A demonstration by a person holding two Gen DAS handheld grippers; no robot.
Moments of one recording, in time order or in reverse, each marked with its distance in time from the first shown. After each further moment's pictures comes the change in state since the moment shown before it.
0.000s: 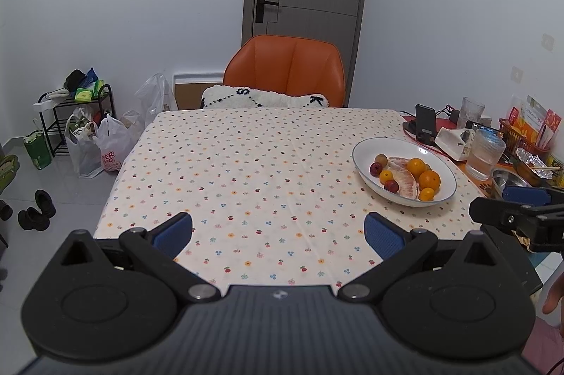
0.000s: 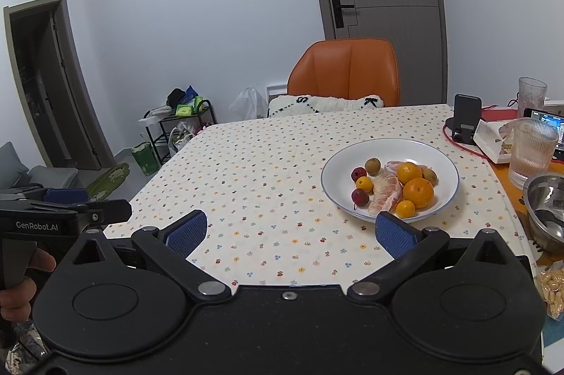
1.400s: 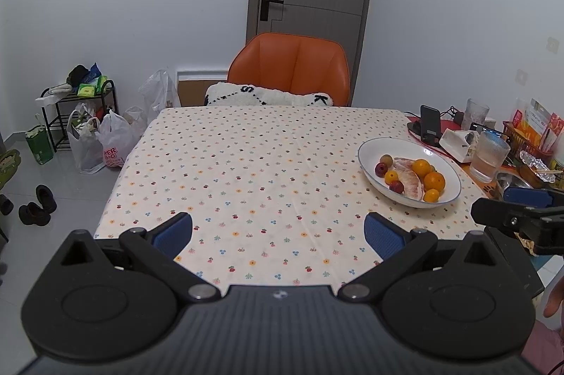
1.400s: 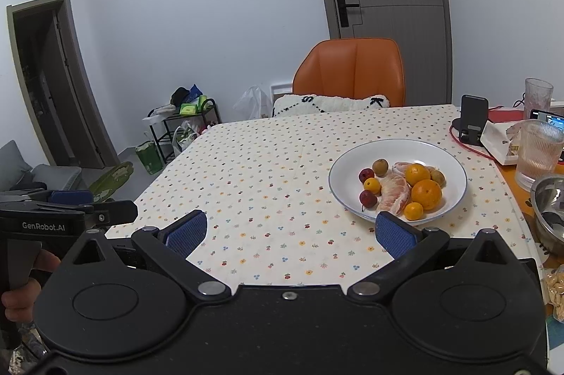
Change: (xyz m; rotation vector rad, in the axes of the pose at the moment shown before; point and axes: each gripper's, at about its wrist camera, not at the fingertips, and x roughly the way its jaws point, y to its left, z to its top) left arm 0.004 0.005 -0.001 -0.012 0.006 0.006; right arm 0.005 0.002 0.002 -0.001 0.002 0.017
